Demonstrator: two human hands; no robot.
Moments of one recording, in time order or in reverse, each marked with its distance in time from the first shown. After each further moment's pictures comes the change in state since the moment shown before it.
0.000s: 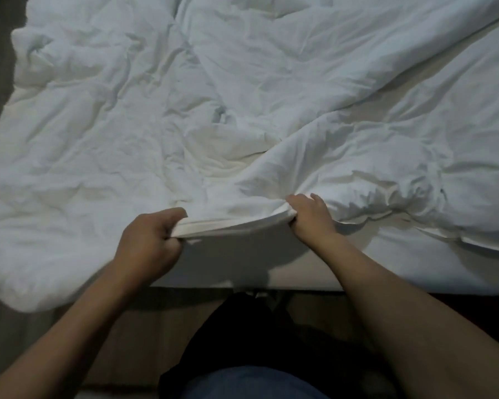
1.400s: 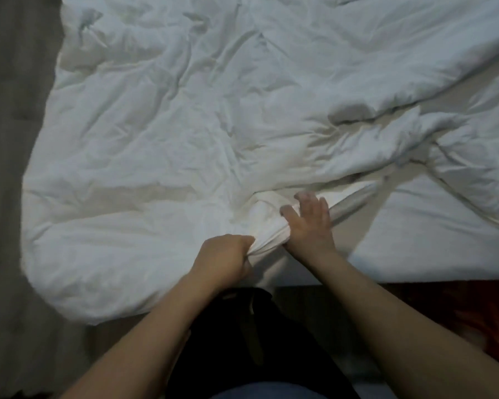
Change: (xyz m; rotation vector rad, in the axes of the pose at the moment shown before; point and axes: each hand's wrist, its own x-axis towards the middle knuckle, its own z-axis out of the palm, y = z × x) left_hand 0.015 -0.235 -0.035 0.294 -0.419 0.251; right_hand 0.039 -0.294 0.072 -0.128 0.162 0.053
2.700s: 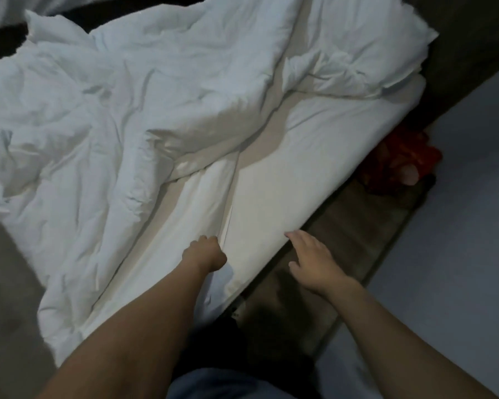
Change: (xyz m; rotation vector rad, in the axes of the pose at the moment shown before) left_hand -0.043 -0.226 -0.034 0.301 -0.418 0.100; right_hand -0.141 -0.311 -0.016 0.436 -0.169 0.779
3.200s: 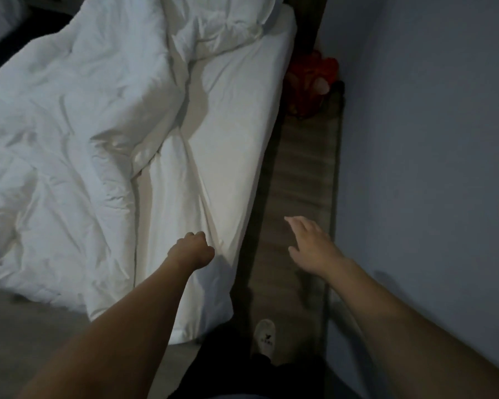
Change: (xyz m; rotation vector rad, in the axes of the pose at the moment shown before) left_hand -0.139 -0.099 0.046 0.368 -0.009 0.305; right_hand -0.212 -0.100 0.156 0.274 0.192 0.391
